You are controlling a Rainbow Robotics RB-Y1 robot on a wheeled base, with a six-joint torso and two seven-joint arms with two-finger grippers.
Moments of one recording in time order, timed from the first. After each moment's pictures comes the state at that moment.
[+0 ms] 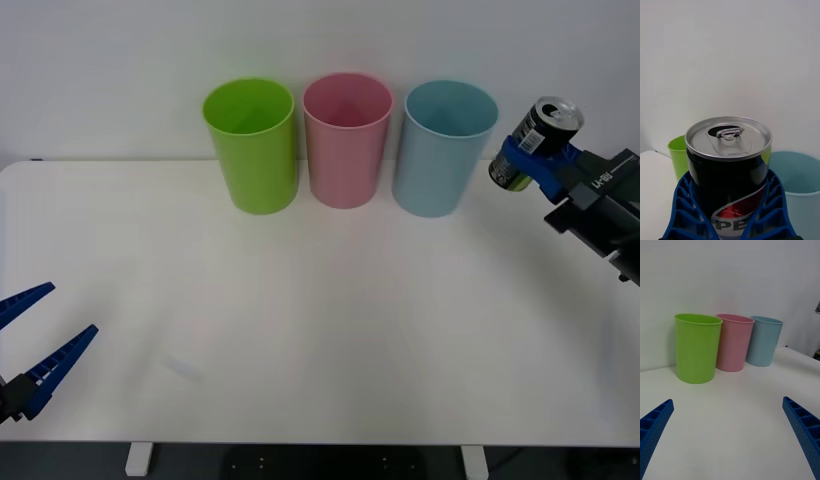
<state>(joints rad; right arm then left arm) -0.05 -0.55 -0.20 -1.84 1.10 -0.66 -0.27 0.35 0.40 0.52 -1.66 -0.96 -1.22 0.00</state>
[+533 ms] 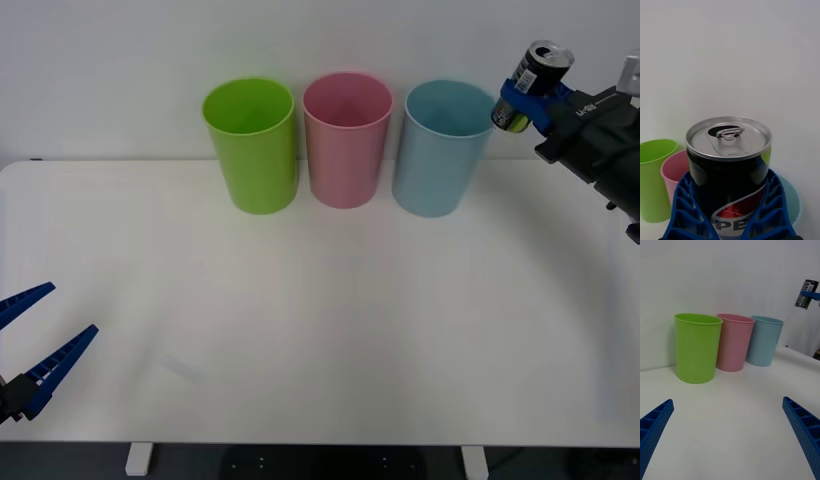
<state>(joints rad) -0.39 -0.54 -0.19 -1.49 1.23 -0.67 -0.28 0.35 0.40 0.52 -1.66 -0.96 -1.22 0.00</state>
